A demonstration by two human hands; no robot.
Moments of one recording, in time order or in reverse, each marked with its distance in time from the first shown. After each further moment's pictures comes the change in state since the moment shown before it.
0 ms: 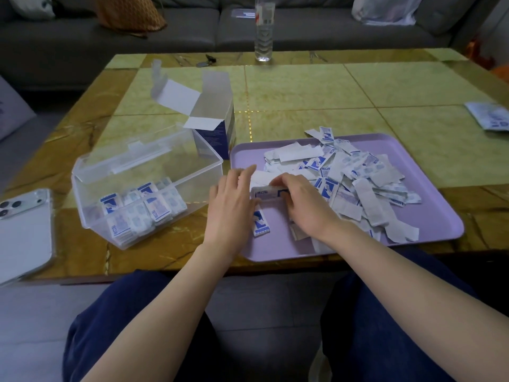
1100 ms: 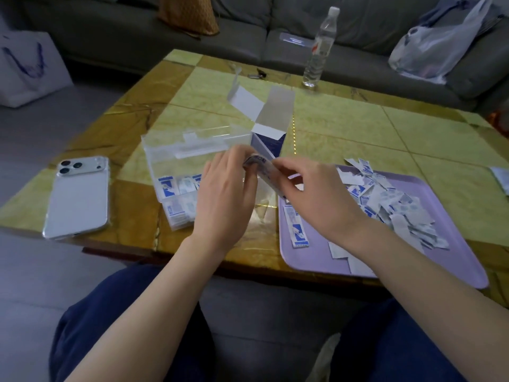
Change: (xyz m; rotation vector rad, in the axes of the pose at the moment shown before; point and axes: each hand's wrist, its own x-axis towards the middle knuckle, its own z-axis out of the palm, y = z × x) left_hand -0.018 -0.047 -0.083 -0.335 0.464 -0.069; right_hand 0.018 -0.135 -0.025 0.097 0.039 -0.236
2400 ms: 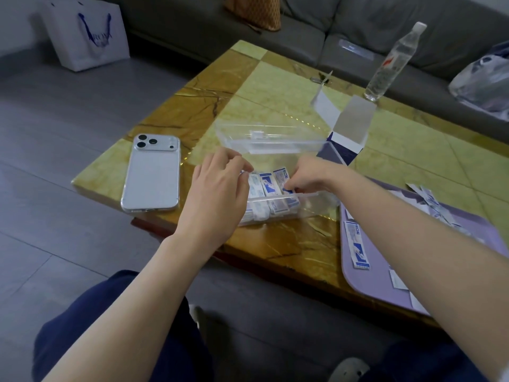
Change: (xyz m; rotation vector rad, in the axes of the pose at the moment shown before) left_hand -0.016 -0.088 -0.078 0.228 -0.186 -0.231; right_hand 0.111 -0.014 0.097 -0.375 -0.689 0.500
